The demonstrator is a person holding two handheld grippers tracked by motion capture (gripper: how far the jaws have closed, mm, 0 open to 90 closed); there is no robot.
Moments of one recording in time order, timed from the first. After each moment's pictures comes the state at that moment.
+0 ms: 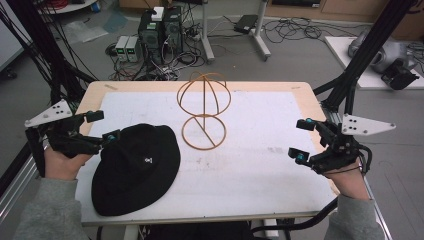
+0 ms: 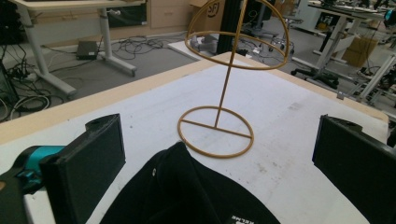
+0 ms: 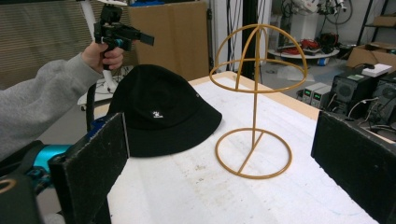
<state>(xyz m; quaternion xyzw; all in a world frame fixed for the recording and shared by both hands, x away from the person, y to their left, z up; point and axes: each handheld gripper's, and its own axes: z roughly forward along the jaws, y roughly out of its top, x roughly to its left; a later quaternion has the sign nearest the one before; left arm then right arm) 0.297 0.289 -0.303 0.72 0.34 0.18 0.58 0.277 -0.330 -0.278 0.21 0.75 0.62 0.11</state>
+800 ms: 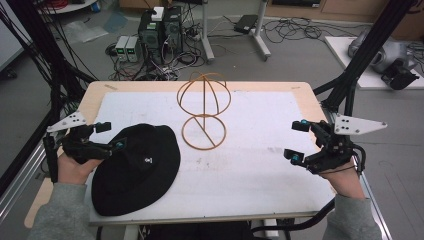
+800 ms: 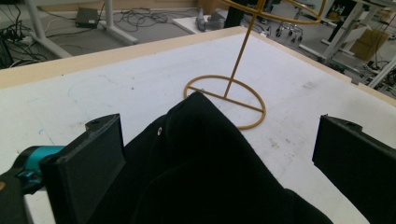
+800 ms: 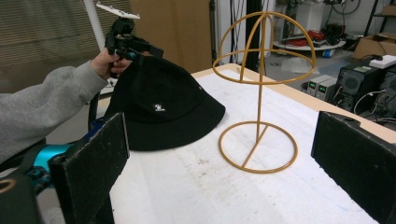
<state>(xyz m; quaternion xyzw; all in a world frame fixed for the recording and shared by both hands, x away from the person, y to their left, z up) 0.309 0.287 -0.344 0.73 0.38 0.15 0.55 0.280 -0.324 -0.283 0.21 0.76 0.61 0.10</state>
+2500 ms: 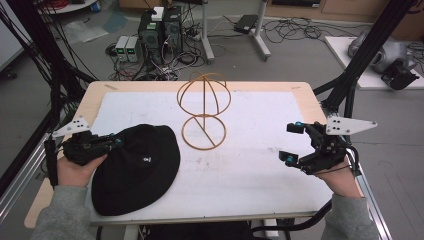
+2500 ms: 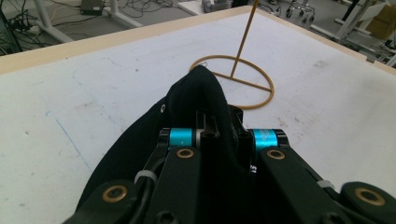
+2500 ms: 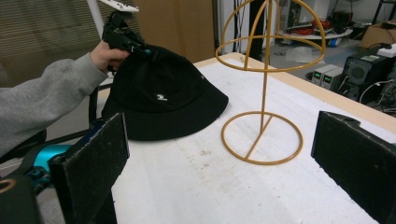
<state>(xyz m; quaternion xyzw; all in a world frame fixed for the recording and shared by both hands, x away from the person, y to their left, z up) 0.301 0.284 -0.350 0.75 0.38 0.16 0.52 0.285 -0.315 -0.290 0.21 0.77 0.60 0.09</state>
